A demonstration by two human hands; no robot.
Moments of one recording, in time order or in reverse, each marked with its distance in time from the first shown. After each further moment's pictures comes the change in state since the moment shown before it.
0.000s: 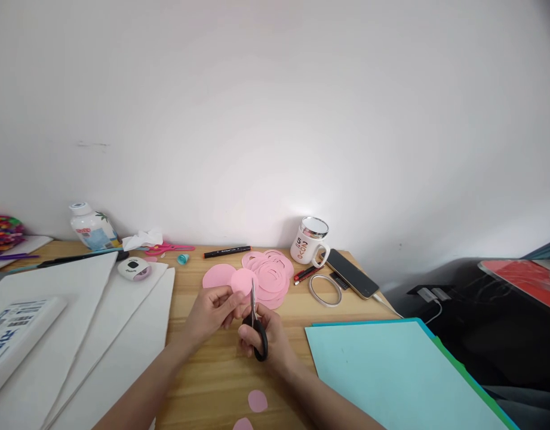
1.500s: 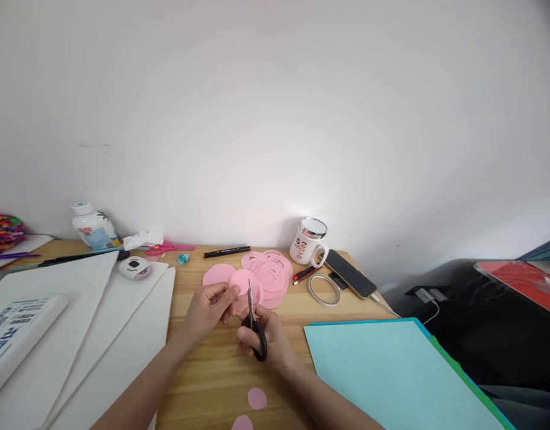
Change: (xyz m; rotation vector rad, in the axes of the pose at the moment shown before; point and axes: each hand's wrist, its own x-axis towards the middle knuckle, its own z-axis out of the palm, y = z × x) left_hand -0.002 0.005 -0.002 0.078 0.083 0.036; right_hand -0.001 0.004 -0.001 0.047 -0.012 0.035
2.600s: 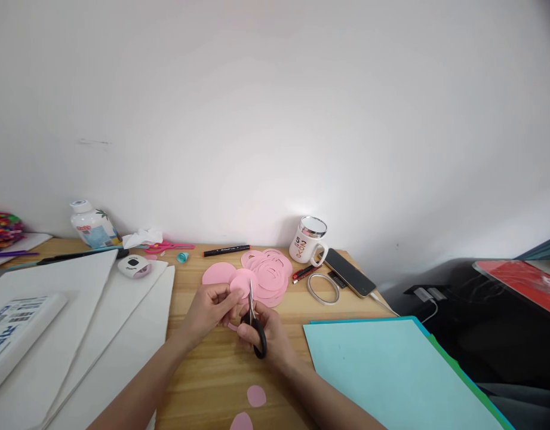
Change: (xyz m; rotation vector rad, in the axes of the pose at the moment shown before) left_hand 0.001 0.000 0.002 -0.057 -0.065 -0.041; right_hand 0.001 -0.006 0.000 -0.077 -0.021 -0.064
